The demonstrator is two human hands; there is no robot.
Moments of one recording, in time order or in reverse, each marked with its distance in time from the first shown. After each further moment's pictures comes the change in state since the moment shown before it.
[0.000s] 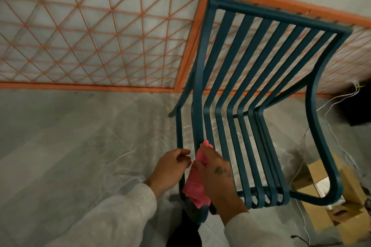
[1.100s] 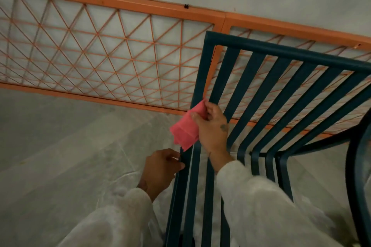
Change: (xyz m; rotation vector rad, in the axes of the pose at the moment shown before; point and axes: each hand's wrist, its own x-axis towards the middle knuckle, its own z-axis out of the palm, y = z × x) left_hand 0.094 0.093 0.005 -0.009 0.414 -0.107; right_hand 0.241 -0.035 -0.052 0.732 0.034 -0.084
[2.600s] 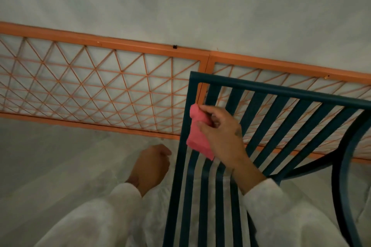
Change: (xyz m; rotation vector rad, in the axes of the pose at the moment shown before) left_hand 0.024 0.068 -0.031 0.457 0.146 0.346; right_hand 0.006 -0.101 -0.070 -0.184 -0.156 -0.285
